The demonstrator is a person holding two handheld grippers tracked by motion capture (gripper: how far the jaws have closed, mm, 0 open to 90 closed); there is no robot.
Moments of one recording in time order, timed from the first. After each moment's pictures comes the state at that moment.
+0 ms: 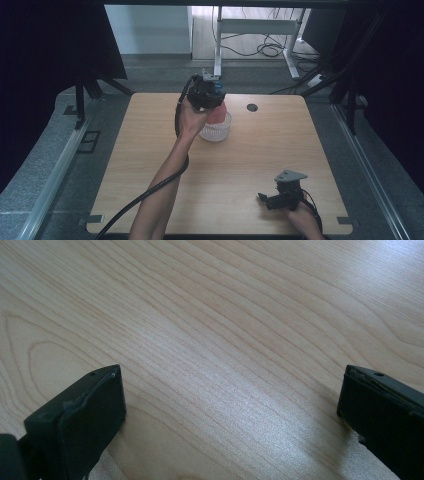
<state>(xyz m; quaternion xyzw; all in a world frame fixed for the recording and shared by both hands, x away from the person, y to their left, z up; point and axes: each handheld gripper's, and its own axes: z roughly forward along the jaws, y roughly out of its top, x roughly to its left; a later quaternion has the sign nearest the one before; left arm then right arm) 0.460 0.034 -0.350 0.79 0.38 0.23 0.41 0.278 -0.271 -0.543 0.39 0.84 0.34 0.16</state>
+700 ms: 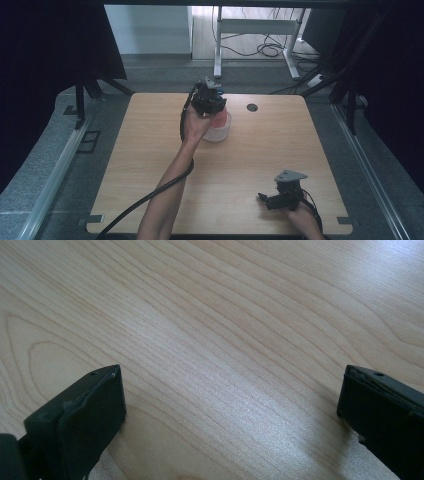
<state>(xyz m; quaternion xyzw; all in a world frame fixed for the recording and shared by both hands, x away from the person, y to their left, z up) 0.472 0.025 -0.384 0.79 0.39 0.23 0.41 0.278 -0.271 -0.543 0.39 0.84 0.34 0.16</state>
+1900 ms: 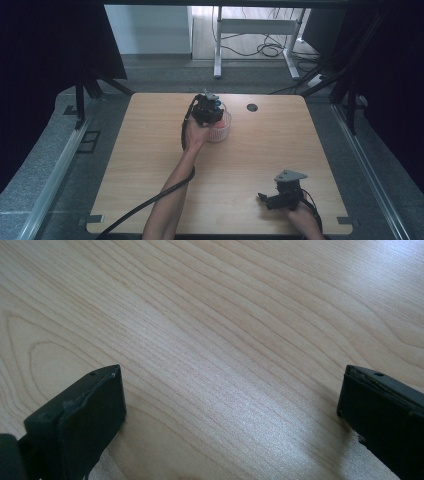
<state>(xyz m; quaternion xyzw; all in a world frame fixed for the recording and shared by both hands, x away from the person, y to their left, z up) 0.478 0.026 -0.437 0.79 0.42 0.22 0.38 0.278 -0.271 -0.543 0.39 0.84 0.34 0.16</state>
